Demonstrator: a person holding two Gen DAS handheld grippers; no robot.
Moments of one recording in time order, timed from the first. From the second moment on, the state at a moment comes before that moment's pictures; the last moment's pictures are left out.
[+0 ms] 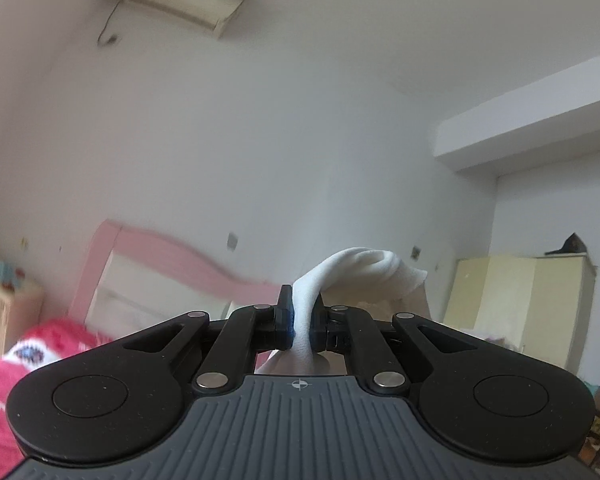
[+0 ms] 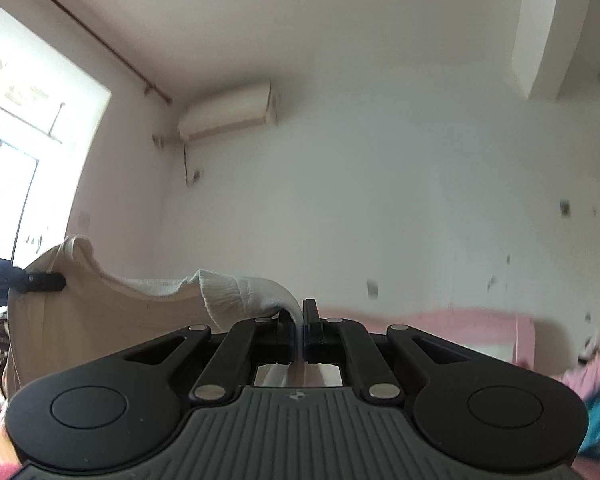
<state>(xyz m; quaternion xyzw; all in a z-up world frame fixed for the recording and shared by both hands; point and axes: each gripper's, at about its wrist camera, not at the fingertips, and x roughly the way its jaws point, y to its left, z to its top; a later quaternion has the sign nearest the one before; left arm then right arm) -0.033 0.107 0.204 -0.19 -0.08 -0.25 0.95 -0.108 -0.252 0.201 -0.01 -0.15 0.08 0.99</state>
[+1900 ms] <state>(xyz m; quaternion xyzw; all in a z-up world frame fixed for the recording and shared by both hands) 0.244 0.043 -0.085 -0.13 0.28 -0.08 0.95 0.188 -0.241 -0.088 0.03 0.22 0.00 0.97</state>
